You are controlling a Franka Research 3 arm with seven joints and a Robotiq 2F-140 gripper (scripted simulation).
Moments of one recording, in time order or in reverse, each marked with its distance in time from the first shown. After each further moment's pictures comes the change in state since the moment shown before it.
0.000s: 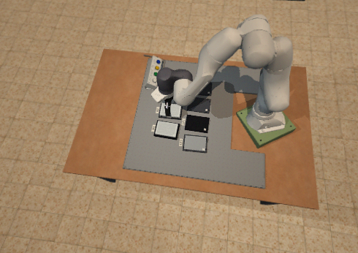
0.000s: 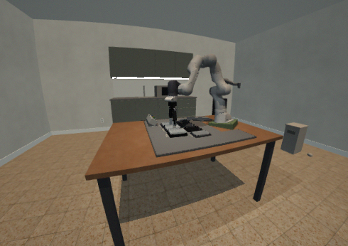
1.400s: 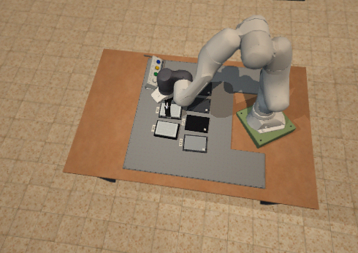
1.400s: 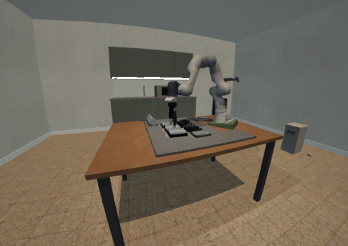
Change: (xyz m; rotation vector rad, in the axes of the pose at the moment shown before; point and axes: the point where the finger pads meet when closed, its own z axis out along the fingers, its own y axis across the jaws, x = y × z) arm 0.001 0.000 0.006 0.001 0.003 0.000
